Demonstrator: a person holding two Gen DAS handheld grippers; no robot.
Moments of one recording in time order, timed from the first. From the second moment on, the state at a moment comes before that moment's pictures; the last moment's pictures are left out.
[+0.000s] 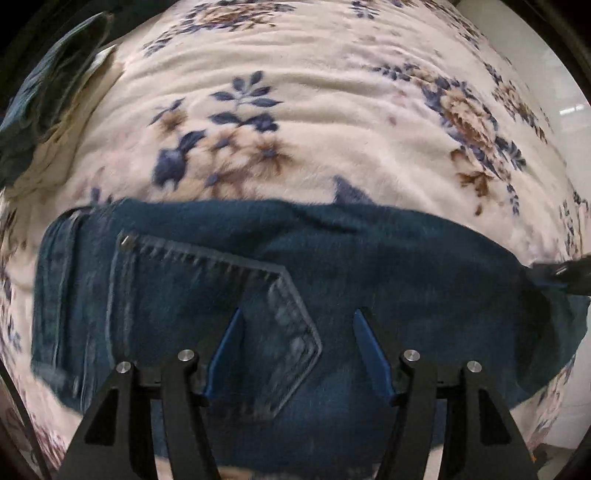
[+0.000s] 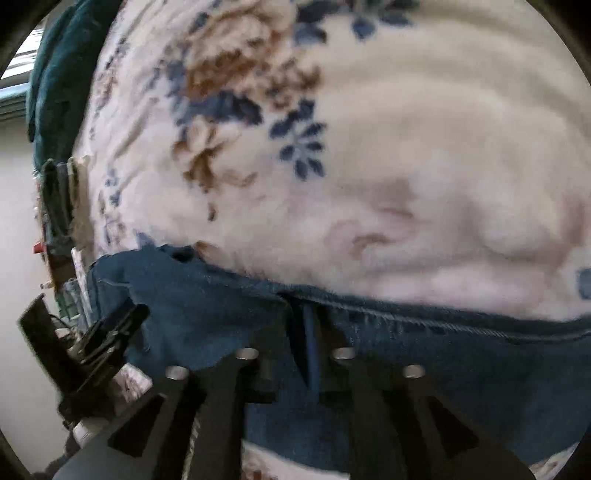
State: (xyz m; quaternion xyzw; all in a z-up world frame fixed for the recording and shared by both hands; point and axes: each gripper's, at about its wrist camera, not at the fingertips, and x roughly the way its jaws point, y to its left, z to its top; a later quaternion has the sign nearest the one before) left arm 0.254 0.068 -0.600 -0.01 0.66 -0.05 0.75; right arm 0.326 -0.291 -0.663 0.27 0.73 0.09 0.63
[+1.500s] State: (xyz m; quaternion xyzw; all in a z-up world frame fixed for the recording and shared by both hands) left arm 0.162 0.038 -0.568 -0.20 0.64 0.07 0.74; right arm 0.182 -0.529 -0.579 0.30 0.61 -0.10 0.73
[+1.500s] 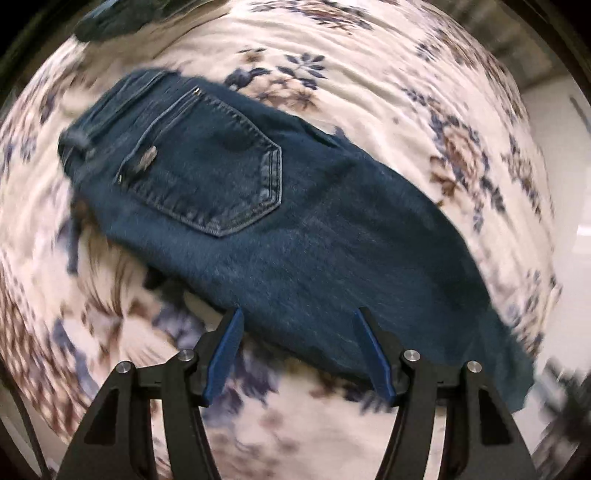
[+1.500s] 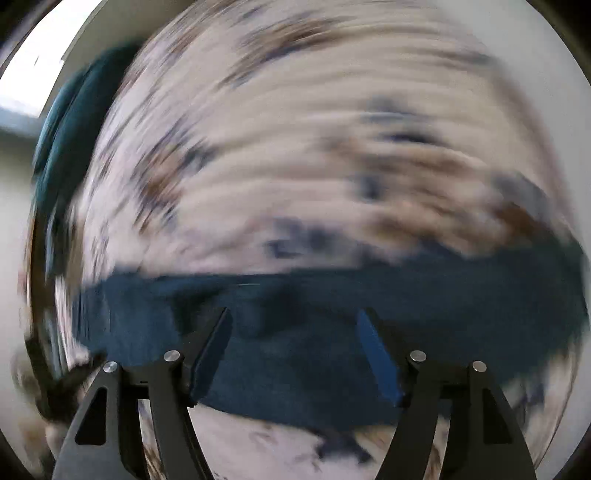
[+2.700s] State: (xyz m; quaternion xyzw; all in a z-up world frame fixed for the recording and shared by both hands) left arm 0.179 -0.157 -0.600 -0.02 0.65 -0.07 0.76; right arm 0.090 -0.702 -0.708 0.62 0.35 -0.10 0.70
